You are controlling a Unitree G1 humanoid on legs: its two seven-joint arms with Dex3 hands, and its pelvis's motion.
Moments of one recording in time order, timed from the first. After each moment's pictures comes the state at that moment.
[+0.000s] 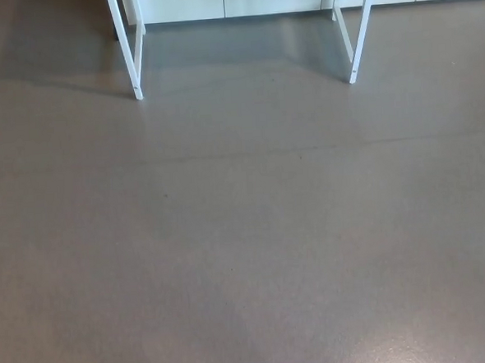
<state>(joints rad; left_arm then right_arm) 0.33 0.32 0.42 0.61 -0.30 0.03 -0.47 0.23 -0.25 -0.32 0.61 0.17 0.00 0.29</state>
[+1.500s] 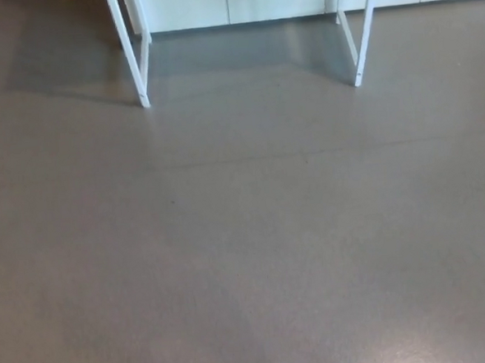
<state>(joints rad) 0.29 0.33 0.40 0.64 -0.30 -0.01 -0.50 0.23 -0.26 -0.27 0.71 0.16 -0.14 0.28</state>
